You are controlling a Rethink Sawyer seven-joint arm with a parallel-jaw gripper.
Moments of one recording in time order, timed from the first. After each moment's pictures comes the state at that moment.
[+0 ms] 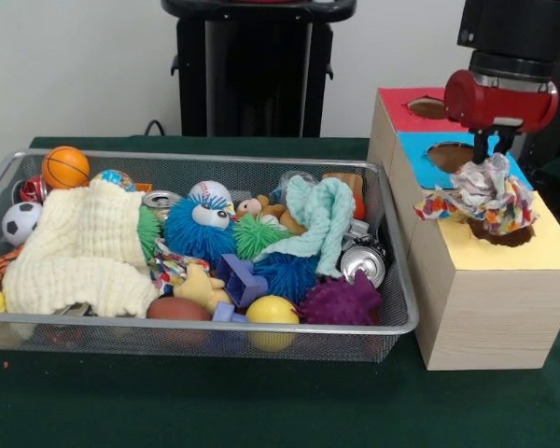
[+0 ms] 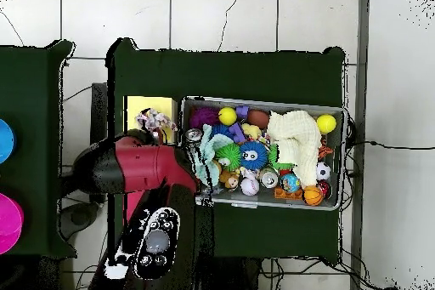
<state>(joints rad) 0.23 -0.60 -0.21 1.58 0.07 0.34 1.58</state>
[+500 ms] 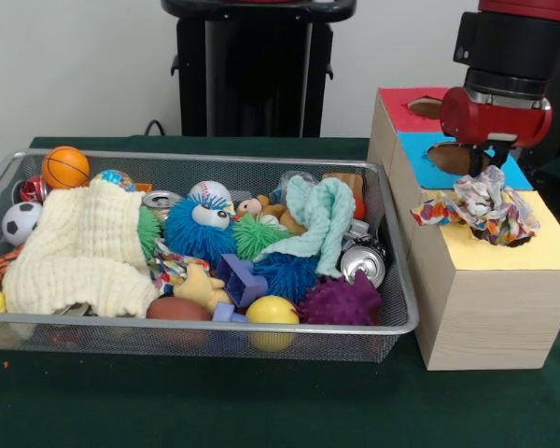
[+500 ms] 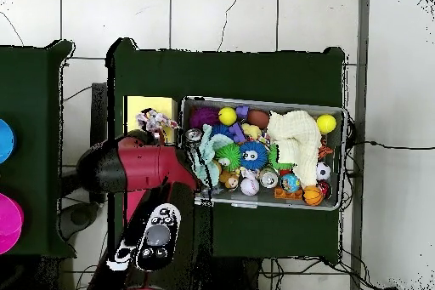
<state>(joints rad) 0.24 -0.57 -0.21 1.57 0.09 0.32 1.58</state>
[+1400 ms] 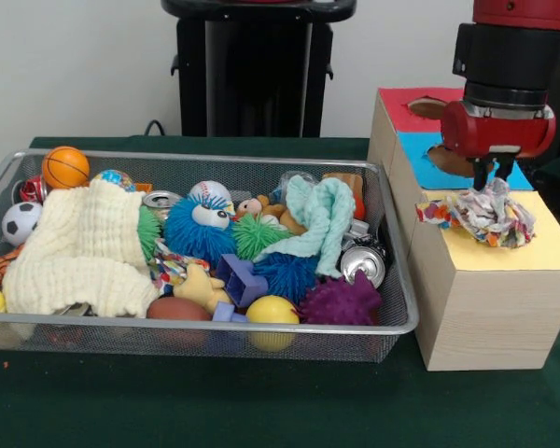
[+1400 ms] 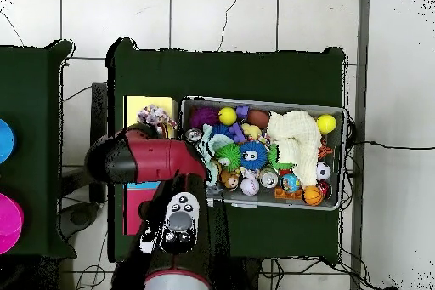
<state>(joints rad) 0.14 -0.57 -0.11 1.58 0.09 0.28 1.58</state>
